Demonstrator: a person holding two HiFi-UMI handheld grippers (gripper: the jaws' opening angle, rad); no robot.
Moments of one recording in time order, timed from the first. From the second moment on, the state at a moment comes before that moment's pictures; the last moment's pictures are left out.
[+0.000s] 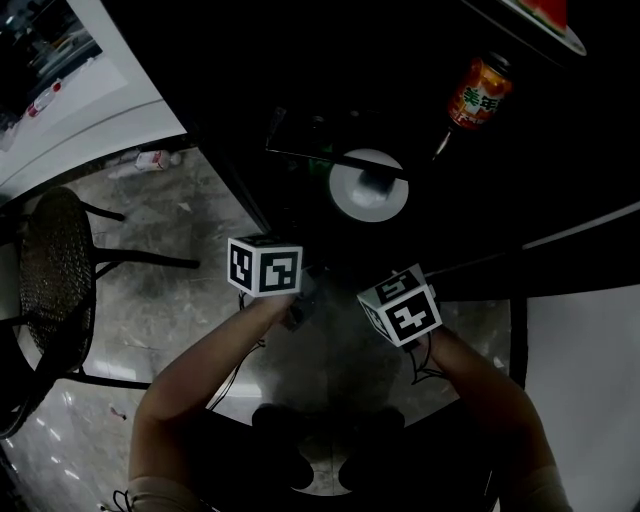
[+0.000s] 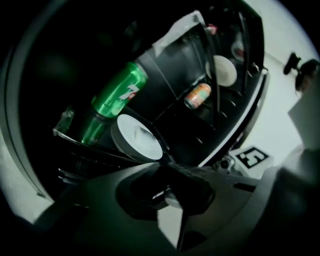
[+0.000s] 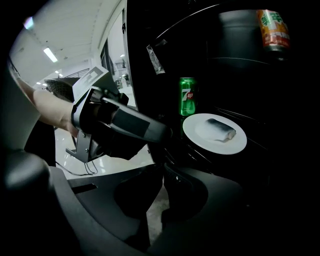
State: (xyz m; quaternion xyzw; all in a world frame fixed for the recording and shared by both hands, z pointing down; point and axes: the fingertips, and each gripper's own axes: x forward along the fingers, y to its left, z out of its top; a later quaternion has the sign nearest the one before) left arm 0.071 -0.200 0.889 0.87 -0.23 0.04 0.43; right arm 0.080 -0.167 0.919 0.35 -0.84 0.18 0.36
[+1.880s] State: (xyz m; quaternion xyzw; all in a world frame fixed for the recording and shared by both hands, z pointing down) left arm -0.049 -0.035 0.574 0.89 -0.31 0.09 0.32; right arm 0.024 -0.025 0.591 0.37 -0.81 0.37 0.28
